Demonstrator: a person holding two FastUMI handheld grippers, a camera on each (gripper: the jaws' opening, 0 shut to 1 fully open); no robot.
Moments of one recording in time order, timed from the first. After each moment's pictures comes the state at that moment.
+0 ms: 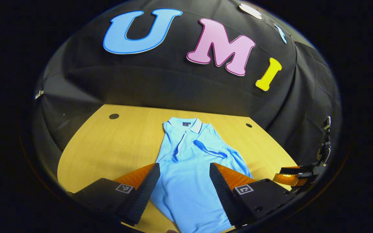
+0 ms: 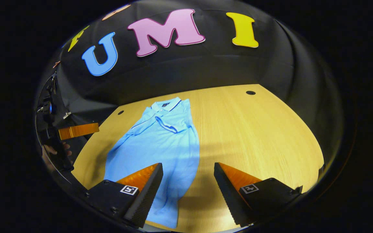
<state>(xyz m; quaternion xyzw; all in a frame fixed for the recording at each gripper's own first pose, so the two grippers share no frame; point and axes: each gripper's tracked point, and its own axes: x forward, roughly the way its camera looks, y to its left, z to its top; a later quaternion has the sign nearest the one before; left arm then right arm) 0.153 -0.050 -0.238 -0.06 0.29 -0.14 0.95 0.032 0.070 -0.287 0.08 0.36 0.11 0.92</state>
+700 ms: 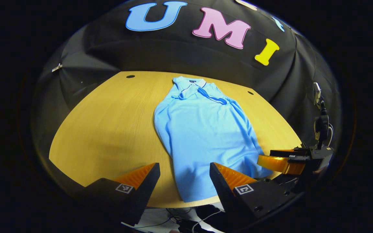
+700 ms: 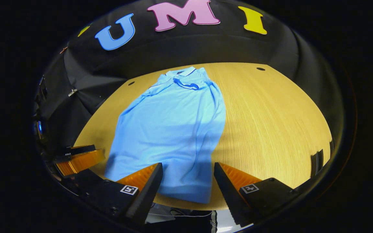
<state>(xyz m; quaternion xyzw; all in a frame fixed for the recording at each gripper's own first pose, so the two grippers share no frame) -0.015 -0.047 -0.333 -0.06 0.39 -0.10 0.91 -0.076 0.126 -0.350 0.06 0.43 0.13 0.89</state>
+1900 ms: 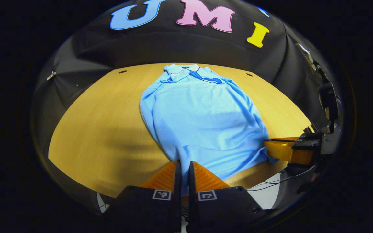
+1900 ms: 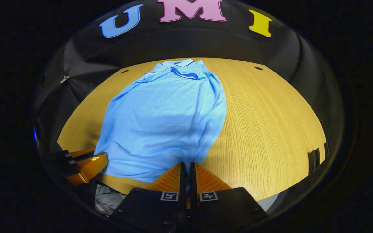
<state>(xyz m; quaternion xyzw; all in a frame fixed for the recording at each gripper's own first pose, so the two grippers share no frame) -0.032 -0.082 -0.378 -0.01 0.42 -0.10 0.90 -0.078 0.127 -0.369 0.02 0.45 0.09 0.89</state>
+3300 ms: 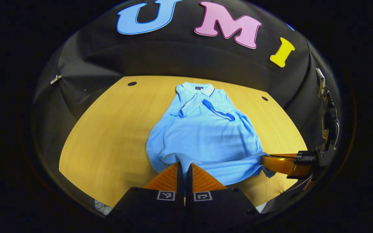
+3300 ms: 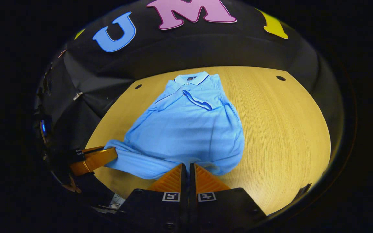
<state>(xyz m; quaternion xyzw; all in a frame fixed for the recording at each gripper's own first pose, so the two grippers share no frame) 0.086 -0.082 -0.282 -0.04 0.40 -0.04 0.92 0.034 0.149 -0.298 0.07 0.45 0.19 0.87</state>
